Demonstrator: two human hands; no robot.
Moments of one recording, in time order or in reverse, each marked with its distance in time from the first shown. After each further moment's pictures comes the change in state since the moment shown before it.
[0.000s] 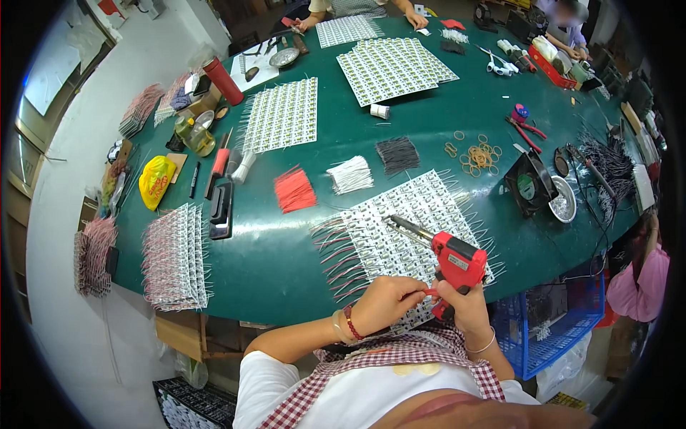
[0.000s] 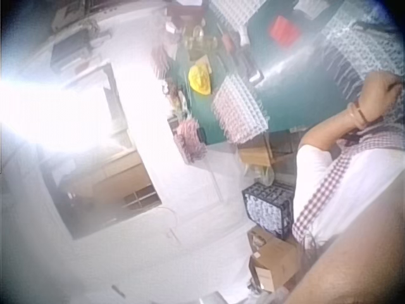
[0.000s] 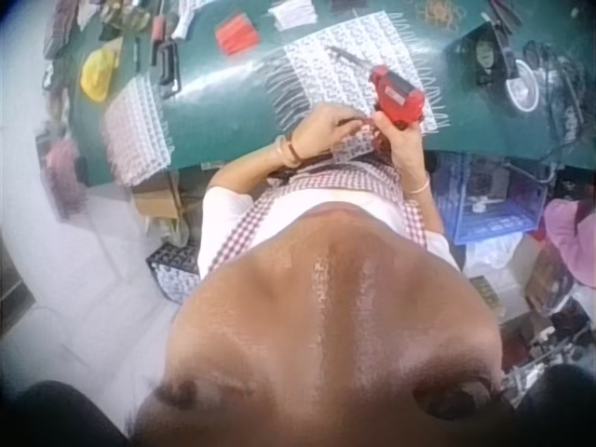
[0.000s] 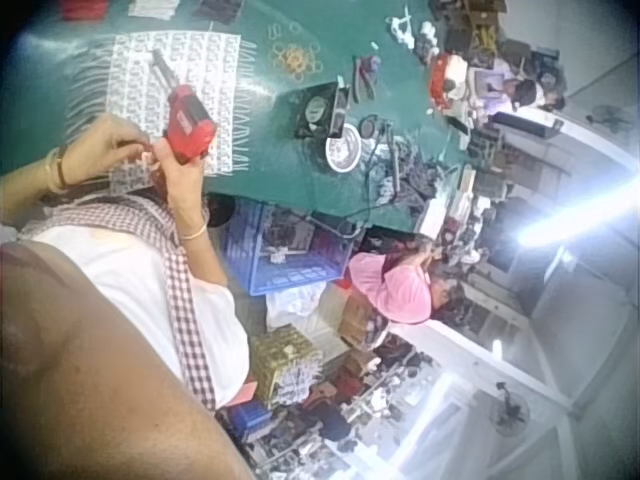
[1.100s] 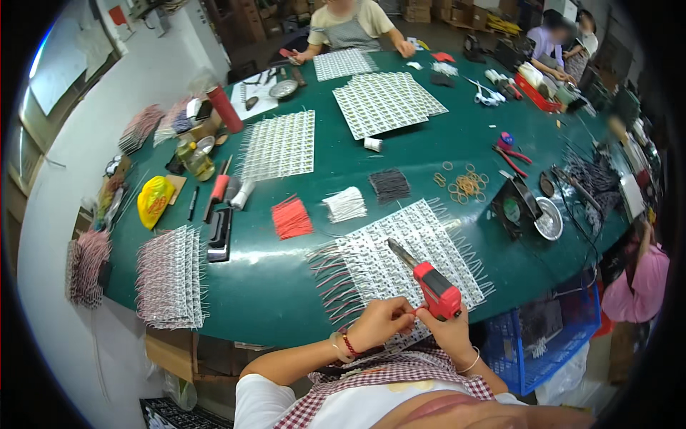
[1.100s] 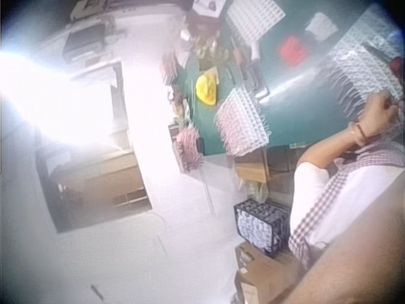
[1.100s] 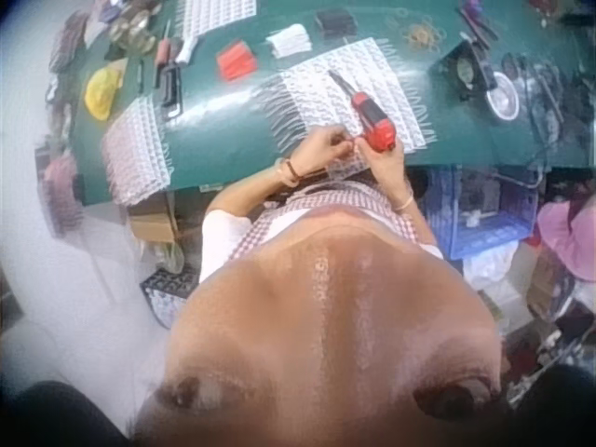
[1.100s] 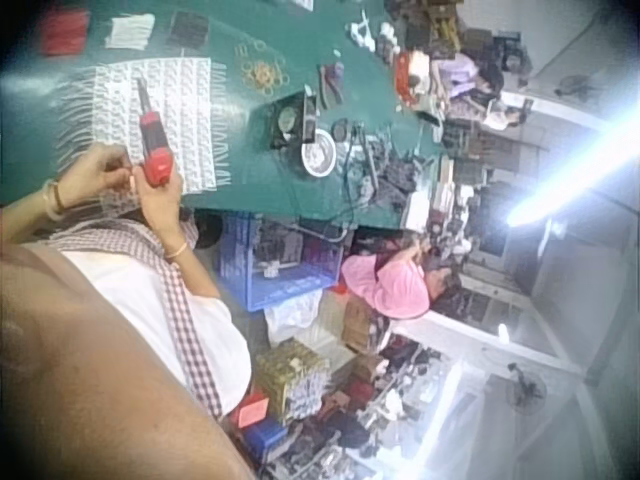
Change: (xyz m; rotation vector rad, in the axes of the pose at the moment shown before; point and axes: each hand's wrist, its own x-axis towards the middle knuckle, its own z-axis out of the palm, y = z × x) left_hand -0.009 -0.004 0.007 -0.393 -0.109 -0.362; right_hand -0.012 0.023 0.006 -0.333 0.101 -0.119
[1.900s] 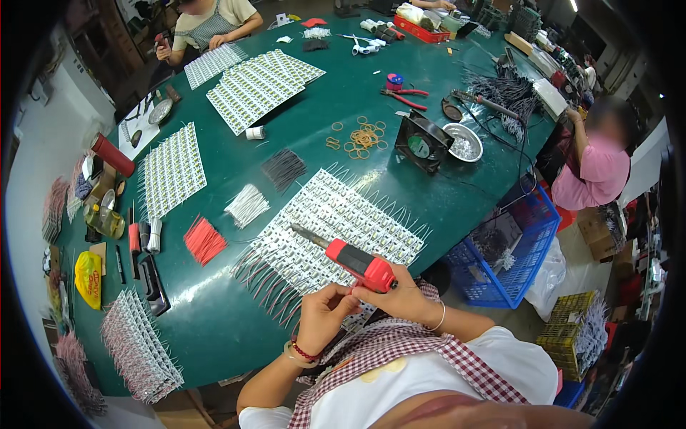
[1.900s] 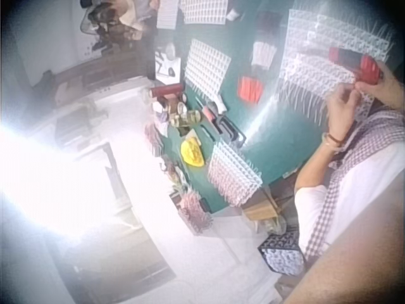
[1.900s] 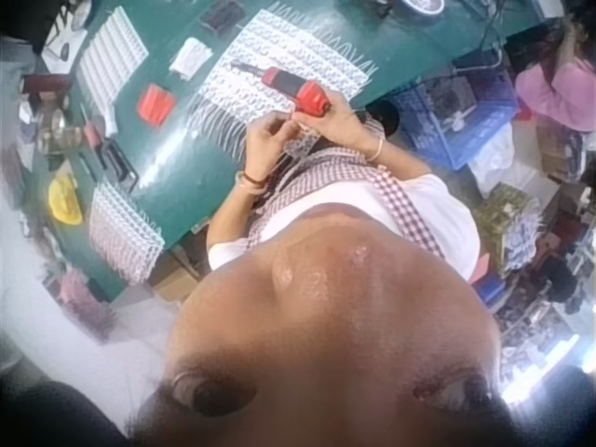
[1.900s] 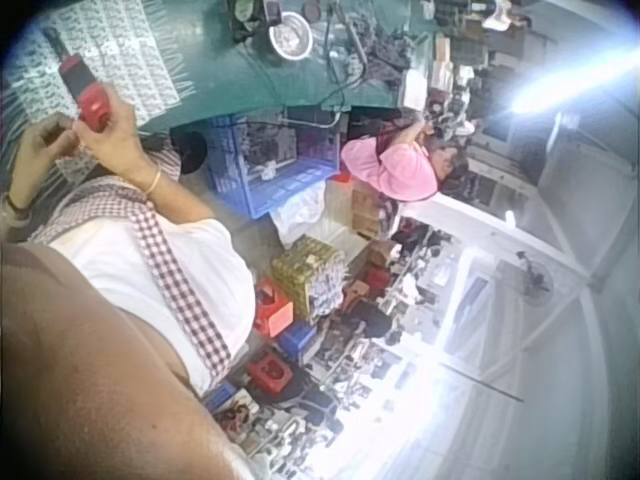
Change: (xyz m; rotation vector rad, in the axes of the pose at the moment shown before) left_hand -0.006 -0.006 0.002 -0.143 0.035 0.000; right_hand 0.001 -0.003 0.000 -0.056 -0.110 -0.140
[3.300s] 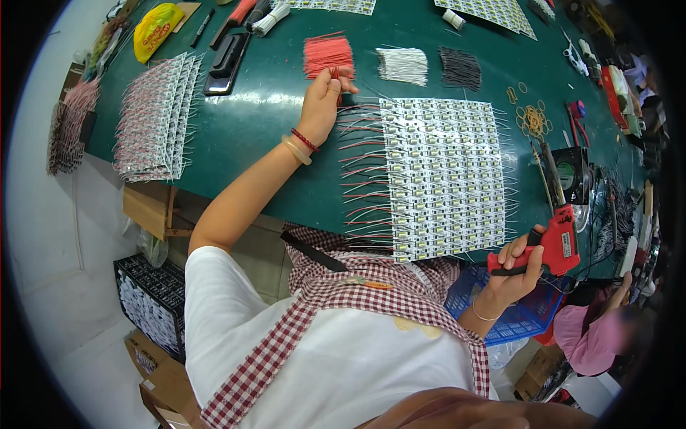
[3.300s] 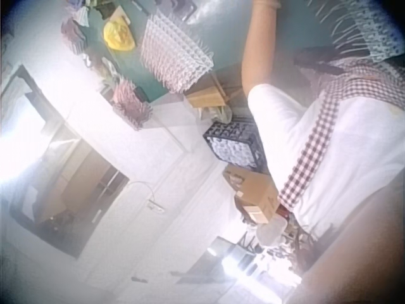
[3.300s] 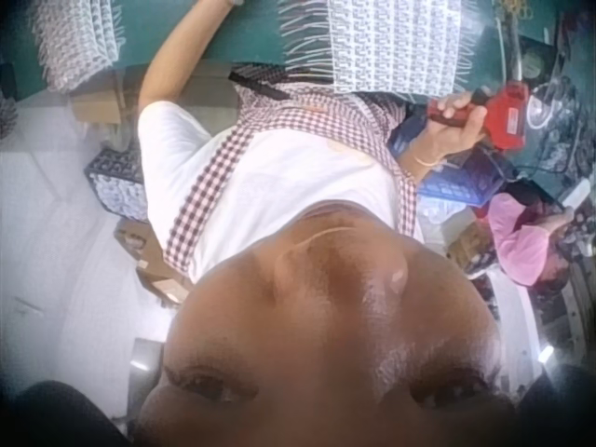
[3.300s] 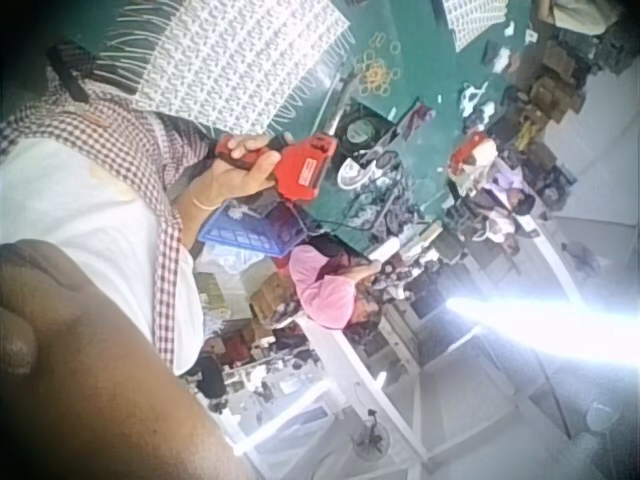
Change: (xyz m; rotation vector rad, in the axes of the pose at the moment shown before) left_hand 0.042 -0.052 -0.182 -0.139 0.683 0.457; right_hand 0.011 -0.005 -0.056 0.519 0.157 -0.247
